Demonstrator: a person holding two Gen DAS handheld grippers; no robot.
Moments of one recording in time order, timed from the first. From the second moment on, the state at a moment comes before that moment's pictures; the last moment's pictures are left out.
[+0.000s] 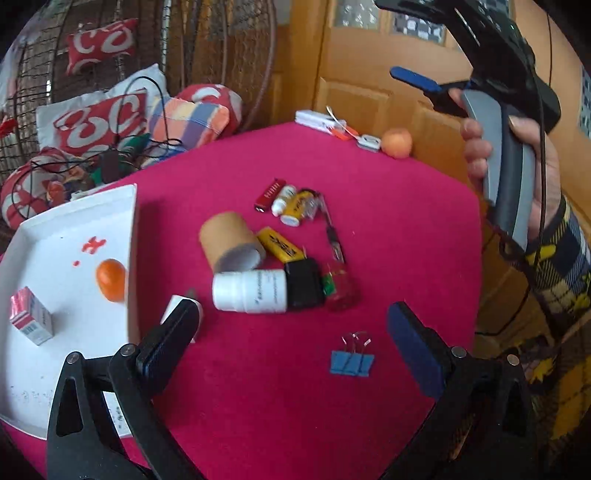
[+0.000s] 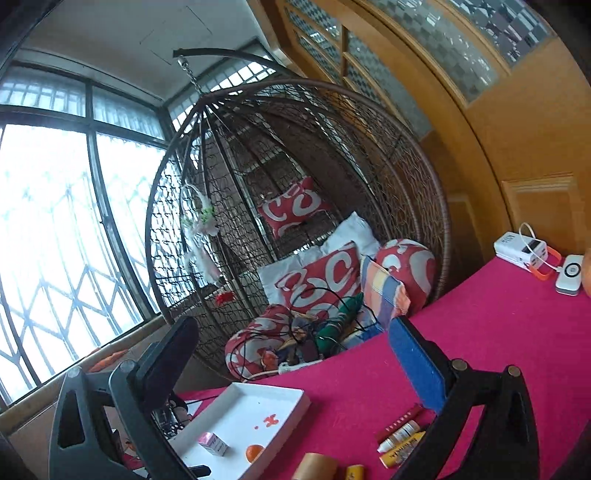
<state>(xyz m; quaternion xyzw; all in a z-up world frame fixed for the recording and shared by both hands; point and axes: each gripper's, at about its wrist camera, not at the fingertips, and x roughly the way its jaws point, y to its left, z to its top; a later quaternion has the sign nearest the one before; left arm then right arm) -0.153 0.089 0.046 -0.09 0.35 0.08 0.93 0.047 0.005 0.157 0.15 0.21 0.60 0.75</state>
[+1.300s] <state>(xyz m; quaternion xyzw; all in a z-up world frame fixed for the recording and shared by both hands) -0.152 0.078 0.003 -0.12 0.41 0.10 0.90 -0.040 0.045 0.006 -0.31 0.27 0.72 0.56</state>
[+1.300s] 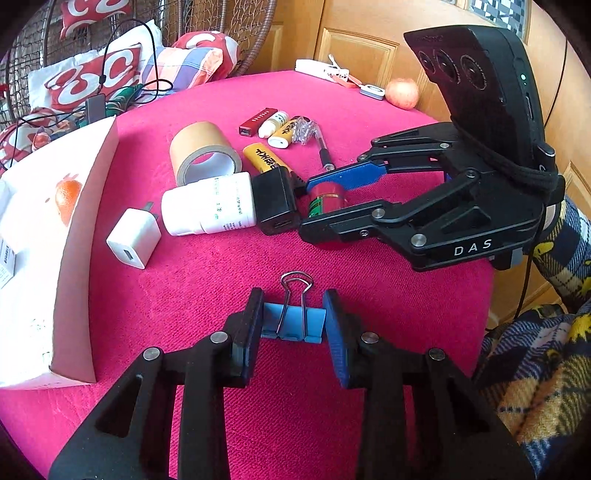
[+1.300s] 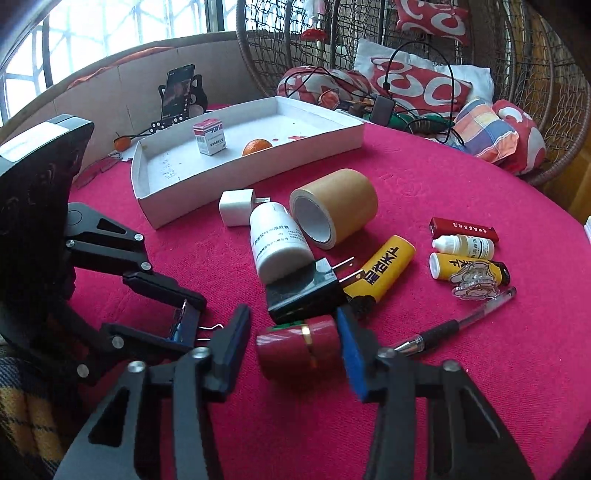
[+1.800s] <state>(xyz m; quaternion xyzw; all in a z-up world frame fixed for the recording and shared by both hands) -0.173 0.089 0.040 -0.14 0.34 0.14 0.92 -0.023 0.020 0.054 -0.16 0.25 0.71 0.64</state>
